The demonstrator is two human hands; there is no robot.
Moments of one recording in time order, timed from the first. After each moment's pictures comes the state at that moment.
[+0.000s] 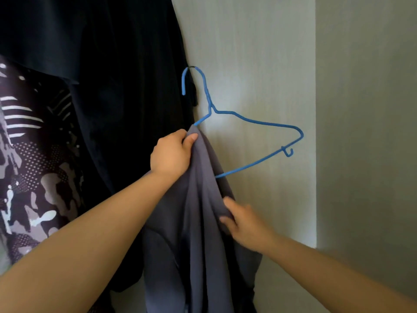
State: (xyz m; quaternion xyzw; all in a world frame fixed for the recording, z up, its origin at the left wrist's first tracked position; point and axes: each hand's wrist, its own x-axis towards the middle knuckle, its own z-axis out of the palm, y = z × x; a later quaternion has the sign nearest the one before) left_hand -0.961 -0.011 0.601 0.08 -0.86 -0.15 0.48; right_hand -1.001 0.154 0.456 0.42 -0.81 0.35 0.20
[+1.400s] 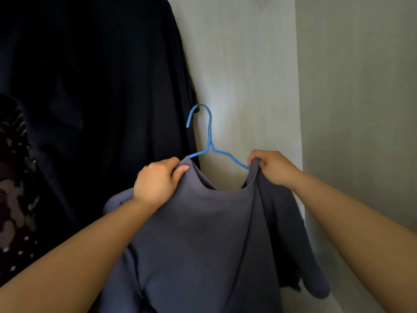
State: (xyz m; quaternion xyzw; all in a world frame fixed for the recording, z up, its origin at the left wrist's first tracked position) left_hand -0.961 -0.030 0.567 -0.04 -0.87 -0.01 0.48; right_hand -1.072 0.239 0.562 0.34 -0.82 0.39 0.23
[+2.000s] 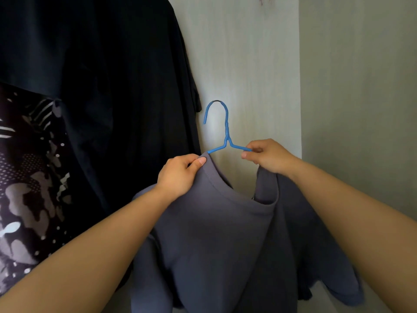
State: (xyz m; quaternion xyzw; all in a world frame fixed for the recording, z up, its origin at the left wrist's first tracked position) left_hand -0.971 0.003 0.579 -0.04 -0.90 -0.27 0.35; right_hand -1.047 0.228 0.601 0.31 -0.83 0.44 0.13
